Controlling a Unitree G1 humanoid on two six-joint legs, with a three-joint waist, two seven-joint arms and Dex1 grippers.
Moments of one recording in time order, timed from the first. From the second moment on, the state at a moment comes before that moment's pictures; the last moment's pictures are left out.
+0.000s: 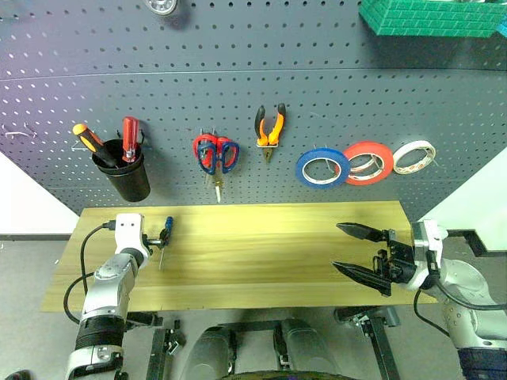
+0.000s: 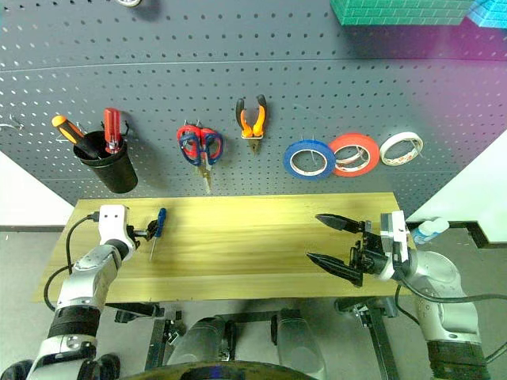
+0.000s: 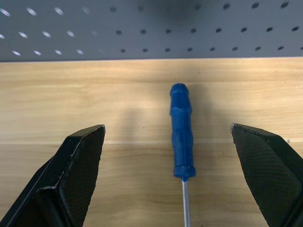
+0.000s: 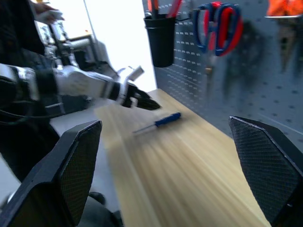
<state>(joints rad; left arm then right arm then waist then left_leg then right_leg) -0.19 0.36 0.22 0.39 -0.18 0.31 -0.24 0.09 -0.60 -0.22 -0.14 0.69 0.18 1.34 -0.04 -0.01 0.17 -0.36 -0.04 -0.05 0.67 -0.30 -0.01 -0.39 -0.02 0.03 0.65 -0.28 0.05</state>
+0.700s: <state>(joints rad) -0.31 0.36 0.17 0.56 -0.13 0.32 -0.23 0.18 -0.61 -0.25 -0.24 0.71 0.22 1.26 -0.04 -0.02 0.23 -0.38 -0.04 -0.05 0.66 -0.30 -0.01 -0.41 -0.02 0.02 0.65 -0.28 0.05</state>
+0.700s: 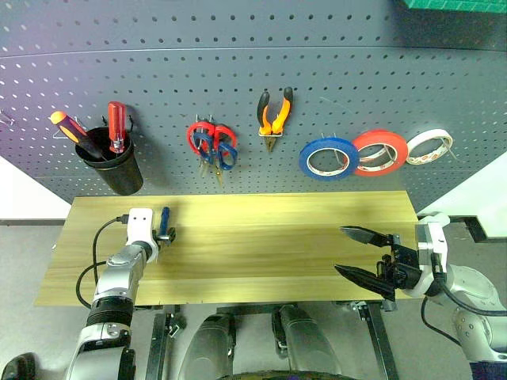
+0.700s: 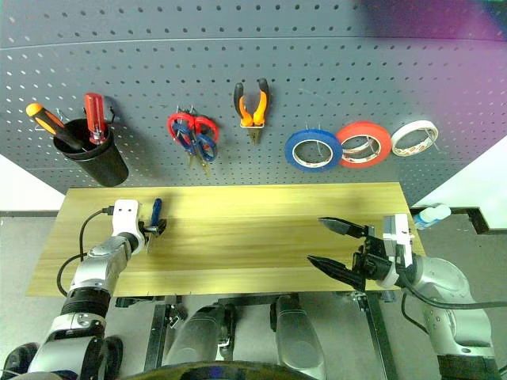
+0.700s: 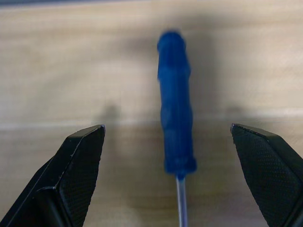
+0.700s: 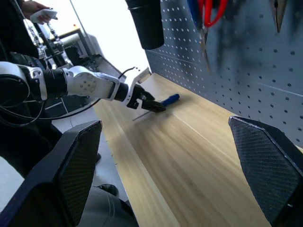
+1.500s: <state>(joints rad) -0.42 0.34 0.18 0.69 -0.12 0.31 -0.24 0.19 -0.64 -0.26 -0.26 0.71 0.23 1.20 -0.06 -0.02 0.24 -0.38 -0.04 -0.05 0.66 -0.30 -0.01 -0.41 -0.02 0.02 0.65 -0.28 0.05</state>
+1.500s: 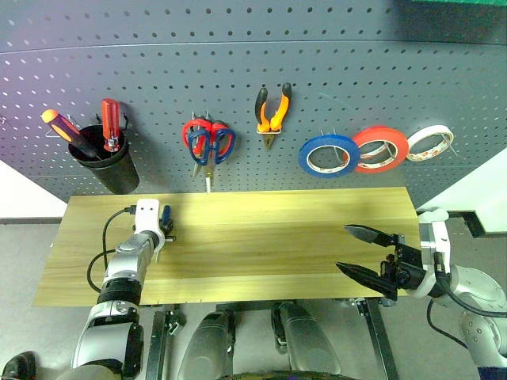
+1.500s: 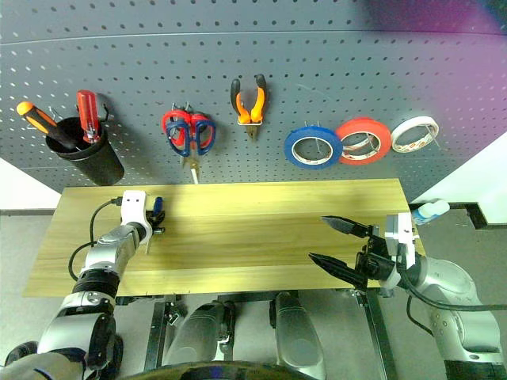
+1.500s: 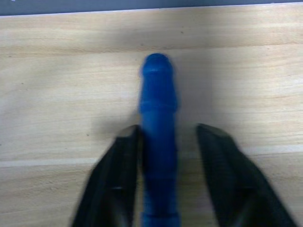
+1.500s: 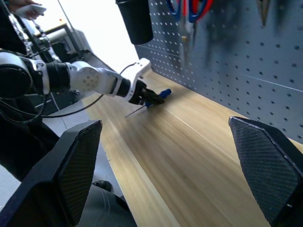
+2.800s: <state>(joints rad) -0.08 0.39 0.03 0.04 -0.05 0.37 -0.31 -0.07 -0.50 -0.20 0.07 0.69 0.07 1.36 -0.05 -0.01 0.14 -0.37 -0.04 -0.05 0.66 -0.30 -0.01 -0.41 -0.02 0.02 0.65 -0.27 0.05</state>
